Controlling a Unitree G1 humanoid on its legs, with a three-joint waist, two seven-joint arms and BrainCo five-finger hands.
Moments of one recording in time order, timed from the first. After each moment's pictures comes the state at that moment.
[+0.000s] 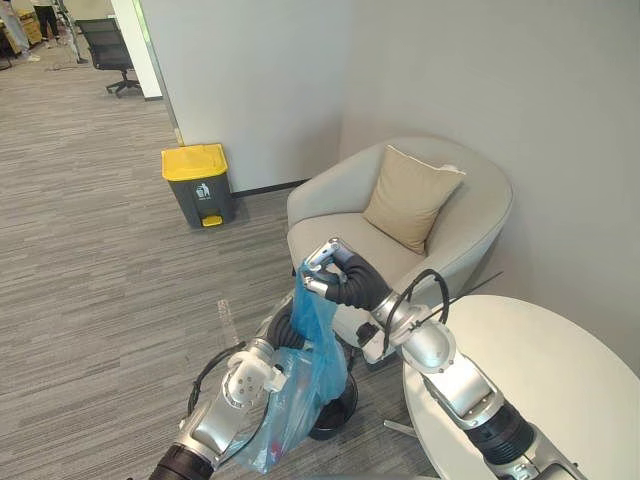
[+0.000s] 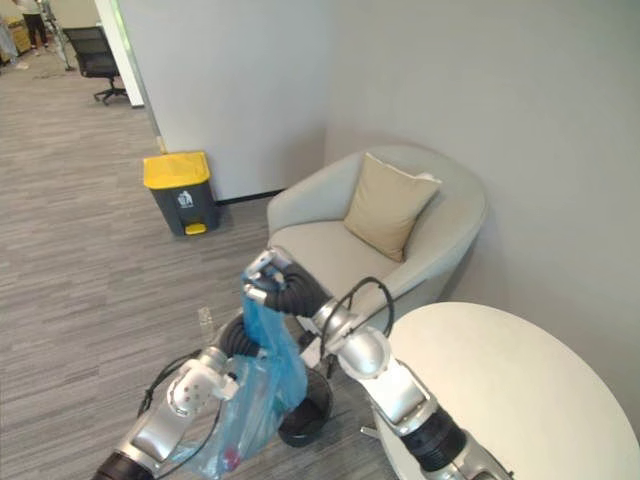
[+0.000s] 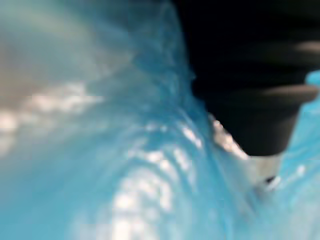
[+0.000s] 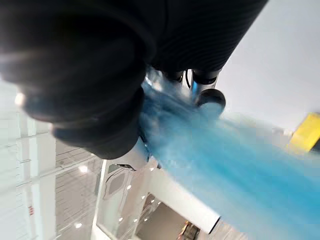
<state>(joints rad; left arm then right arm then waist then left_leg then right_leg) 0.01 0.29 -0.40 0.10 0.32 -0.12 0.04 -0.25 -0.30 0.58 -0.30 0.04 -0.16 0.07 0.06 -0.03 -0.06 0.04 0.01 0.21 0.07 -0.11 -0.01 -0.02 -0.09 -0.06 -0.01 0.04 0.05</state>
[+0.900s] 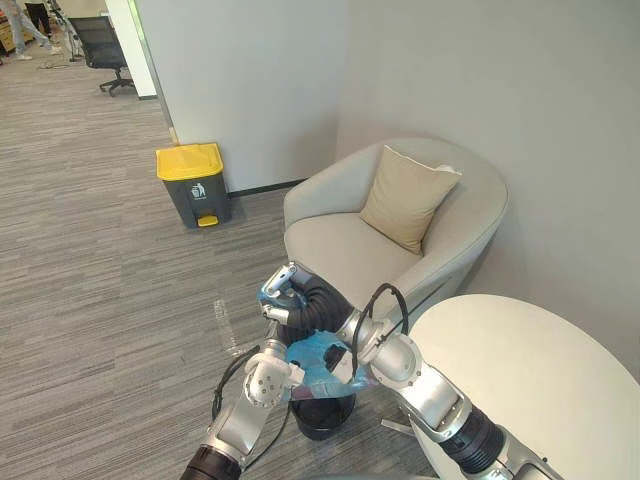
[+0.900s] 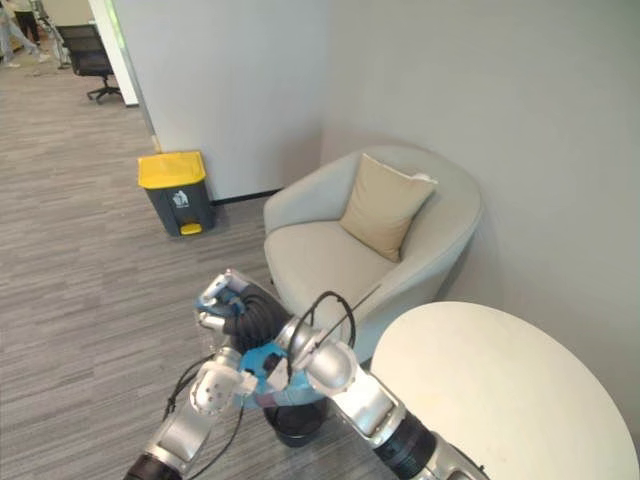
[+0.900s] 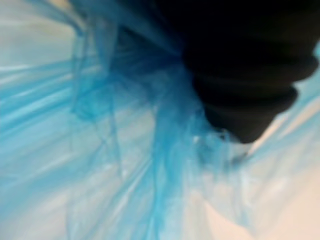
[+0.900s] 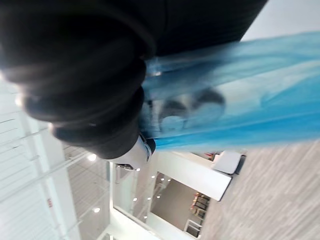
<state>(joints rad) 0.03 0.16 -0.34 0.14 0.31 -0.07 0.18 -0.25 -0.23 0.67 -0.24 0.07 -0.16 0.10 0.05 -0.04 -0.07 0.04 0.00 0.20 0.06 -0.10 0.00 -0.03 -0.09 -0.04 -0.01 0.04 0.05</state>
